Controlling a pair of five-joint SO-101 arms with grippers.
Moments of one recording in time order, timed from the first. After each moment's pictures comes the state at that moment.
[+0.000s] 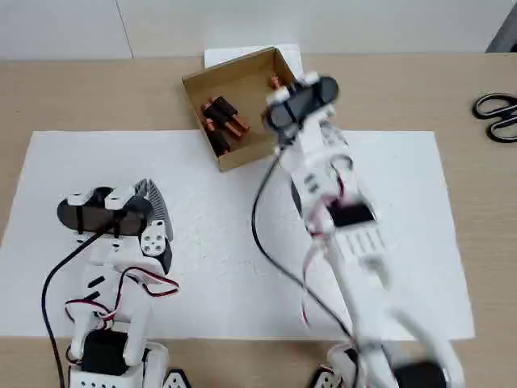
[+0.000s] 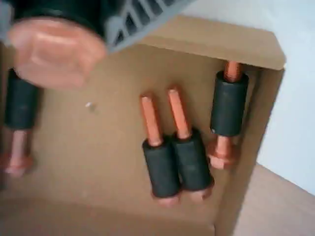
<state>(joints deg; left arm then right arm) 1.7 -96.7 80.3 40.1 6.4 -17.4 -19.8 38.8 12.9 10.7</state>
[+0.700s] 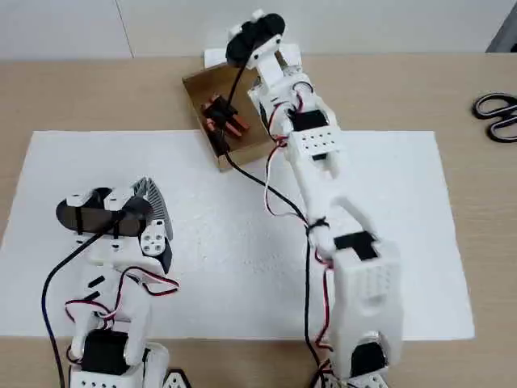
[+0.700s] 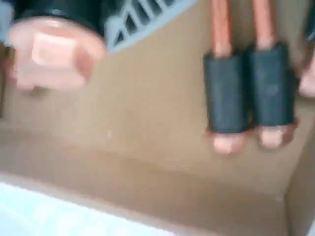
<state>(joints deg) 1.7 -96.7 80.7 39.7 6.4 -18.2 36.2 -27.6 26.9 18.7</state>
